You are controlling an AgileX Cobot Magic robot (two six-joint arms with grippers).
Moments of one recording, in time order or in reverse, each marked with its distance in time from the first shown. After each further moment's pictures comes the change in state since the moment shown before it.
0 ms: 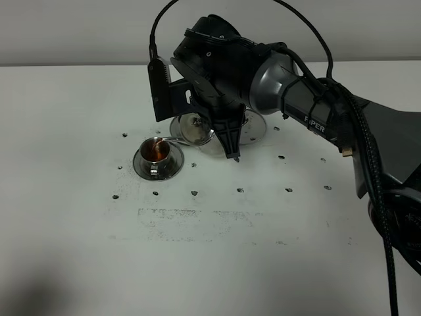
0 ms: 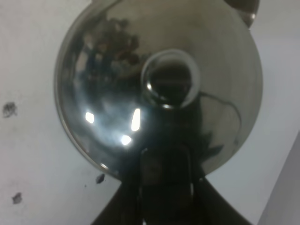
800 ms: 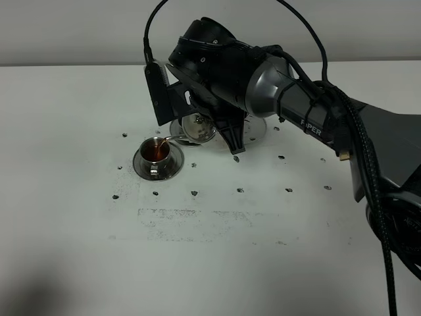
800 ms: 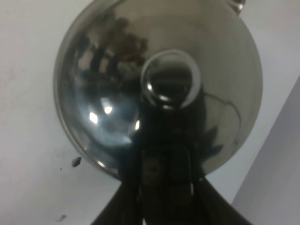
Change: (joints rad) left arm 0.000 0.000 0.000 0.000 0.000 0.000; right arm 0.018 0.000 0.000 -0.074 -0.001 -0.045
